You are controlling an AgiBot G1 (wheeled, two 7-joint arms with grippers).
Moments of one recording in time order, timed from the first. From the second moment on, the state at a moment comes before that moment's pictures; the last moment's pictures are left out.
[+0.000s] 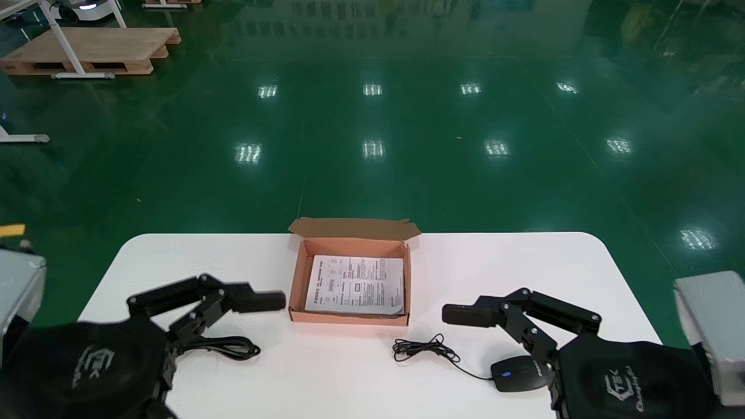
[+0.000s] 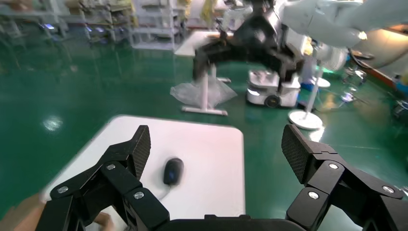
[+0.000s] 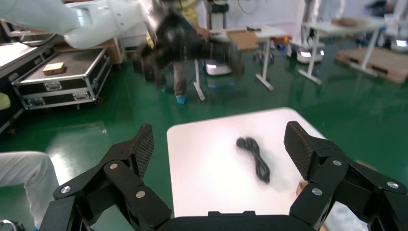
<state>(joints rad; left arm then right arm) -1.16 0.61 0.37 -1.30 0.94 1.53 -0.18 1.09 -0.64 -0.32 1.29 -0.84 -1.46 0.17</state>
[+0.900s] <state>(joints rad) -1.57 0.80 0.78 -1.06 1.67 1.53 0.03 1.27 -0.86 -0.55 1.20 -1.42 -1.25 0.18</state>
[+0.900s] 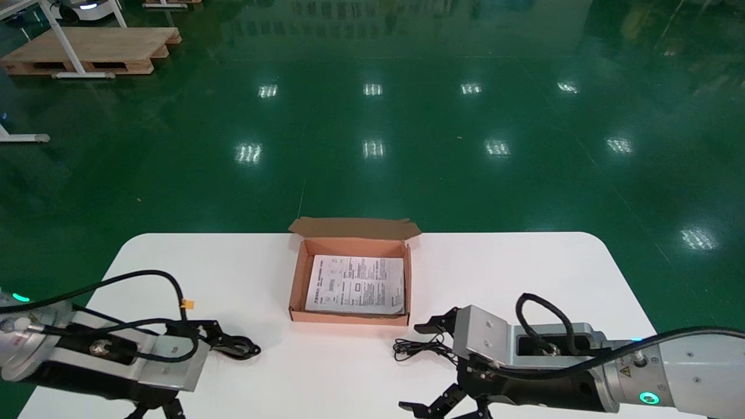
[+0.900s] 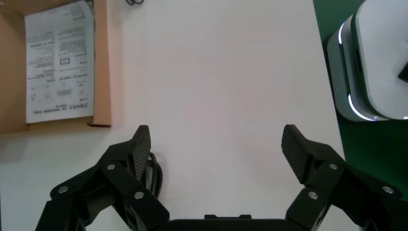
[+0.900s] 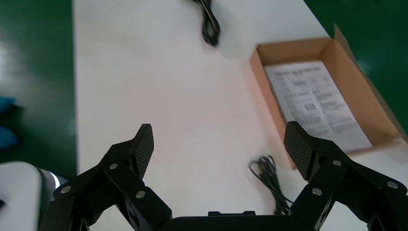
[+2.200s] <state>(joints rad) -1.64 1.19 0.88 -0.29 1.98 1.01 0.38 1.27 -0.86 -0.59 1.27 -1.56 -1.20 0.23</state>
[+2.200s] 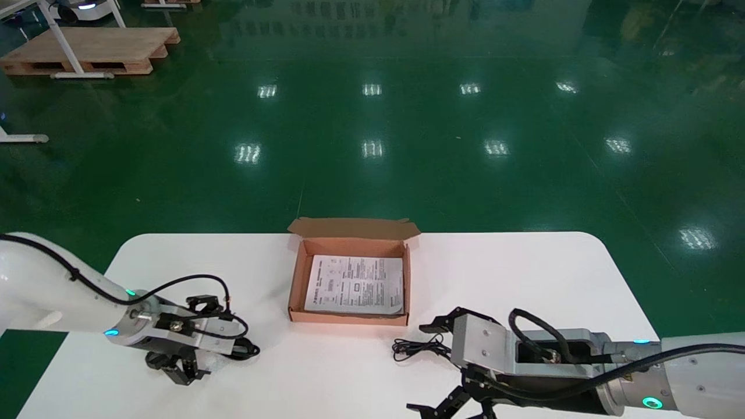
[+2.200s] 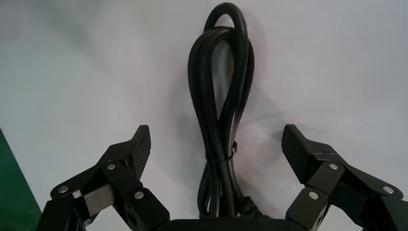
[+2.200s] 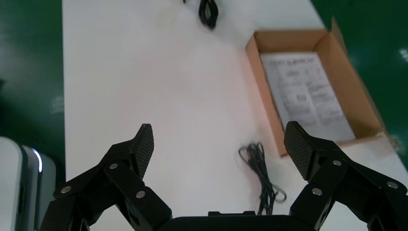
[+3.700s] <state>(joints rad) -1.68 1.23 0.86 -0.13 1.96 0.99 0.48 1.39 -1.25 -0.74 0.62 -1.93 -0.86 0.03</state>
